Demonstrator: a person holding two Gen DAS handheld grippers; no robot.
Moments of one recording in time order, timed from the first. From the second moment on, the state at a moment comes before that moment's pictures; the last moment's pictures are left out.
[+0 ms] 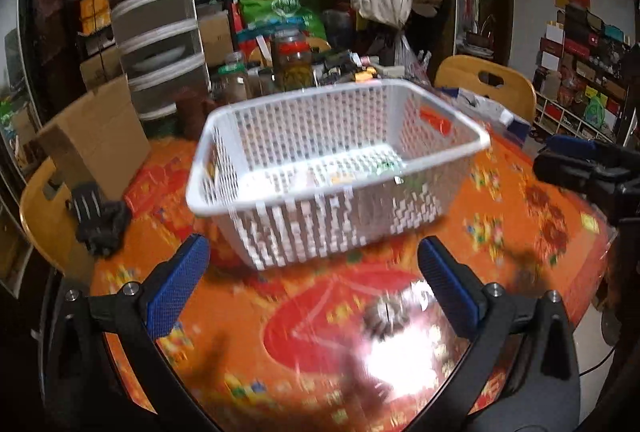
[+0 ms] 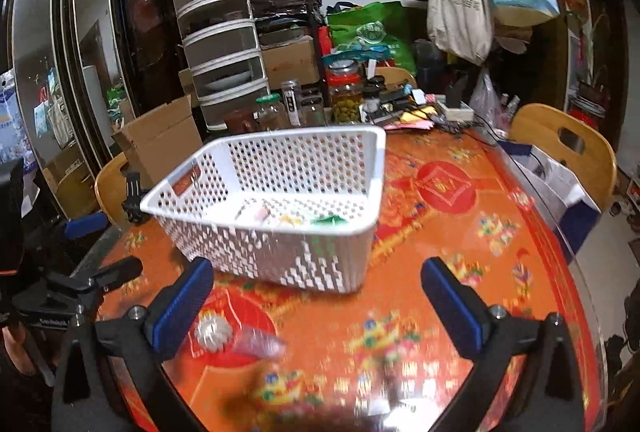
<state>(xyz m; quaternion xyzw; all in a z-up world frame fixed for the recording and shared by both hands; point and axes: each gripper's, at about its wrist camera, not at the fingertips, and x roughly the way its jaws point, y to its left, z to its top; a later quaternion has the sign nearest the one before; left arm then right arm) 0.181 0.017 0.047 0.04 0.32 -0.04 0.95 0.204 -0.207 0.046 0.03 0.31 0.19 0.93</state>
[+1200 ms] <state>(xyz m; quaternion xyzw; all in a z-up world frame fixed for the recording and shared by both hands) 0.202 -0.031 -0.073 0.02 0.40 -0.08 0.91 0.159 -0.209 -0.053 0.08 0.39 0.21 0.89</state>
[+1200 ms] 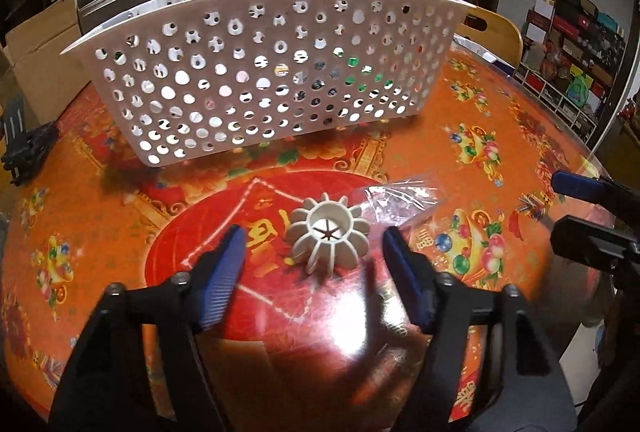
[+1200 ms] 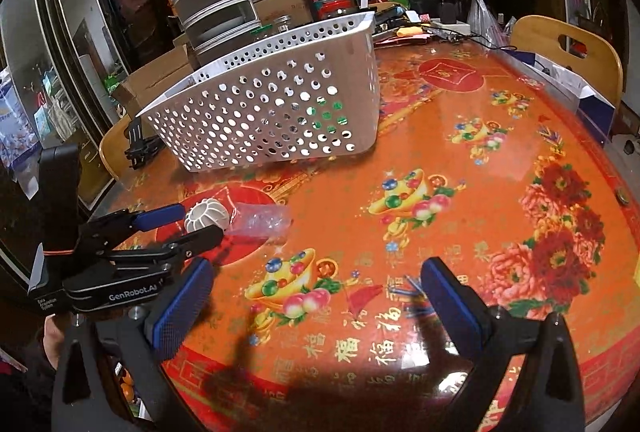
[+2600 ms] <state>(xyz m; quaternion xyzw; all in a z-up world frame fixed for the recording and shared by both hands) 0.167 0.047 -0.072 -0.05 0.38 -0.06 0.92 0.212 -0.087 -0.080 -0.06 0.44 0.19 0.88</state>
